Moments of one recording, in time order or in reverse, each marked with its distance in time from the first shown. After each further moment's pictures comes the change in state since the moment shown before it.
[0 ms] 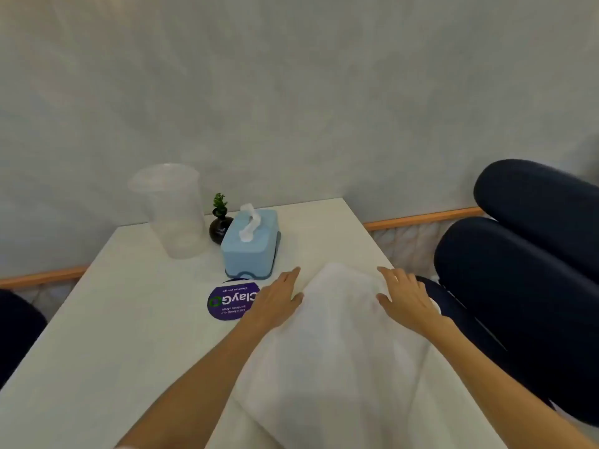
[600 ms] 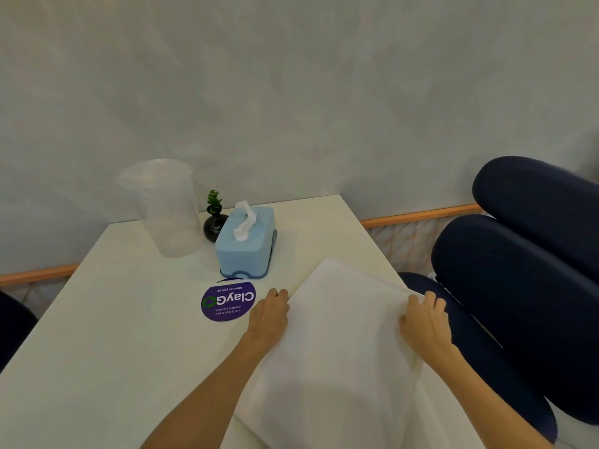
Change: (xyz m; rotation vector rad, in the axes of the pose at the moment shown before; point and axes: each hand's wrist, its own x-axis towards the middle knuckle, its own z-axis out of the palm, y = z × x) left_hand -0.006 -0.007 0.031 0.108 0.070 -0.164; right_hand -0.020 0.018 0.023 -0.008 0.000 0.370
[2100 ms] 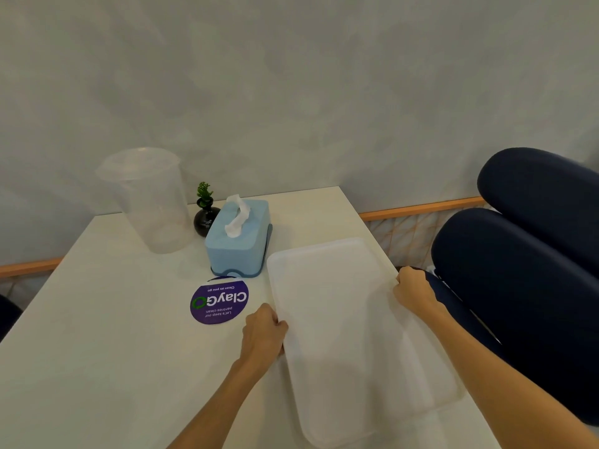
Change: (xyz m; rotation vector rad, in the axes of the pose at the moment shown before) left_hand -0.019 0.015 0.000 -0.592 -0.034 -0.469; right_hand 0.082 -0.018 -0.006 0.214 -0.130 0.044
